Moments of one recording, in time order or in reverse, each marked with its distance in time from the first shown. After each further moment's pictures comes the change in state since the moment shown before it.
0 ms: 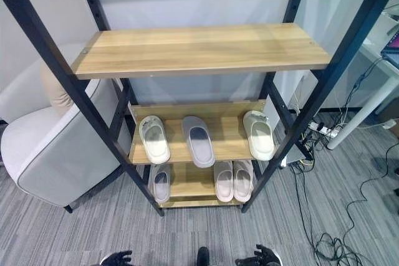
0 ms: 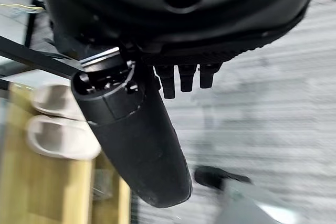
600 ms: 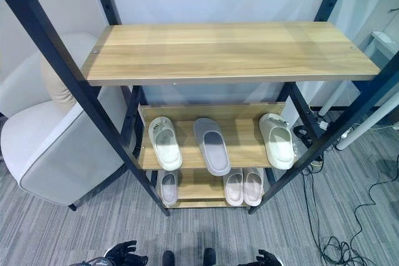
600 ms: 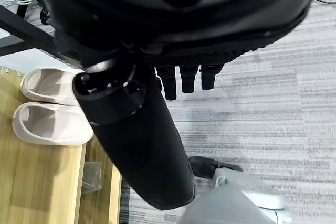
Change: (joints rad) left arm 0.017 -0.003 0.000 -0.023 -0.001 -0.001 0.000; right arm 0.050 0.005 -0.011 -0.001 0.006 -0.002 -0.008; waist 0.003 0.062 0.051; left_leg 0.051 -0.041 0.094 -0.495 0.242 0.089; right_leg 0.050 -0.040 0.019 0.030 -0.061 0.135
